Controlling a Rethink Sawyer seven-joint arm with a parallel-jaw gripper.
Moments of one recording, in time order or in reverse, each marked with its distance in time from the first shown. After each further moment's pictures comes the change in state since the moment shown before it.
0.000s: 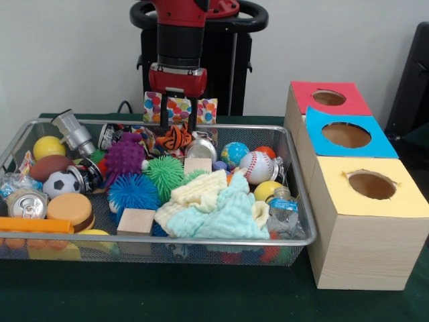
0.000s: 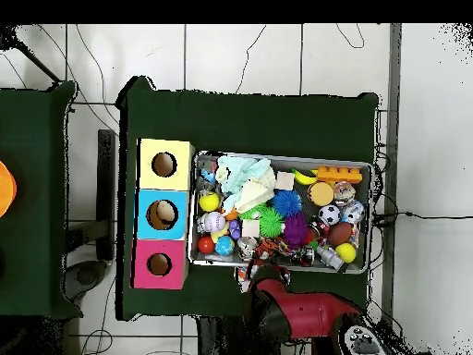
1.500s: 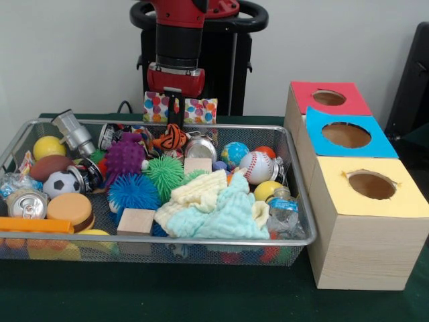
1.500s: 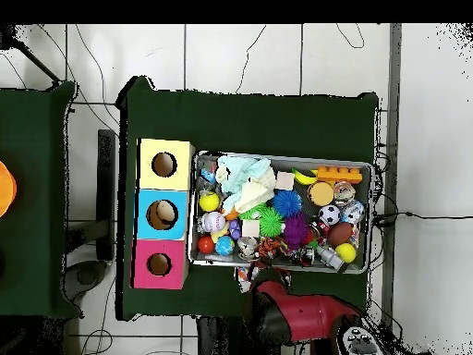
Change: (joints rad) arm 0.018 0.015 -0.032 -0.002 0.003 -0.011 0.000
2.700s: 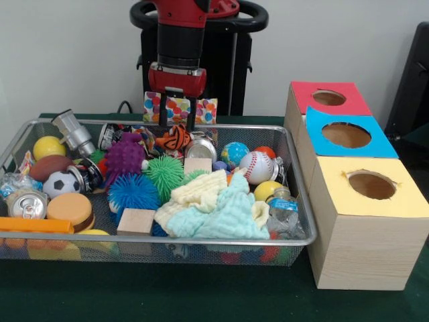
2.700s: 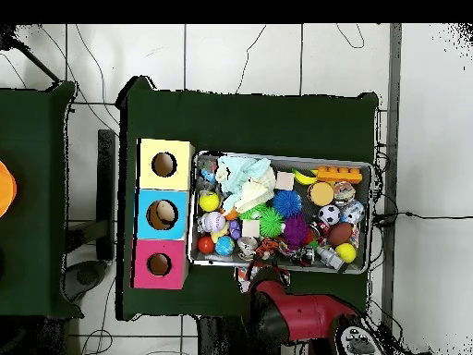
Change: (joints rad) arm 0.009 -0.003 -0.002 0.000 0.010 0.000 0.000
